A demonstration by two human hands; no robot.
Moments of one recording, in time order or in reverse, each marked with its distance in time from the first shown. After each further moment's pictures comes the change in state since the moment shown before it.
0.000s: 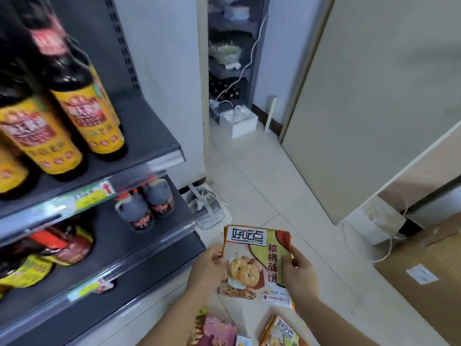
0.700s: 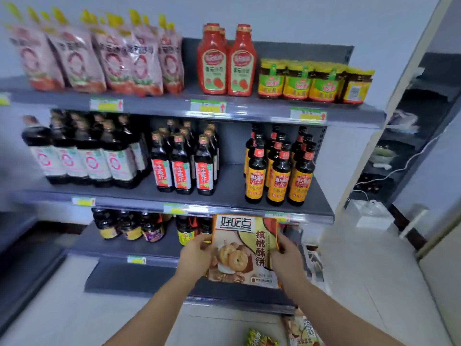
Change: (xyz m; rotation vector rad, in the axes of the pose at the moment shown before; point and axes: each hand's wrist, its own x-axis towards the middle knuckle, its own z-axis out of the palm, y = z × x) left_hand -0.327 -0.033 -0.261 -0.274 0.778 0.011; right_hand -0.301 -0.170 0.088 -0.045 -0.654 -0.721
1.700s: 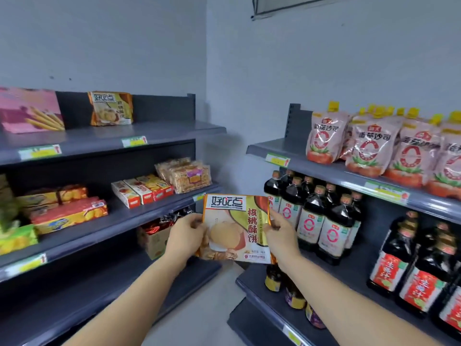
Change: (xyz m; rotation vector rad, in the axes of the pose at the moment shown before) left_hand -0.043 -0.111 -0.523 -0.070 0.843 -0.074; right_hand -0.126 -0.315 0.480 0.141 -0.646 -0.437
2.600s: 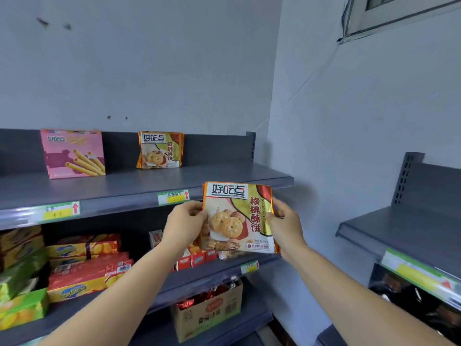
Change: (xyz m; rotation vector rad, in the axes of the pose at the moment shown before) left_hand 0.305 0.032 -0.104 0.010 0.366 0.053; right_hand 0.281 -0.119 0.216 0.190 -0.281 -0.149
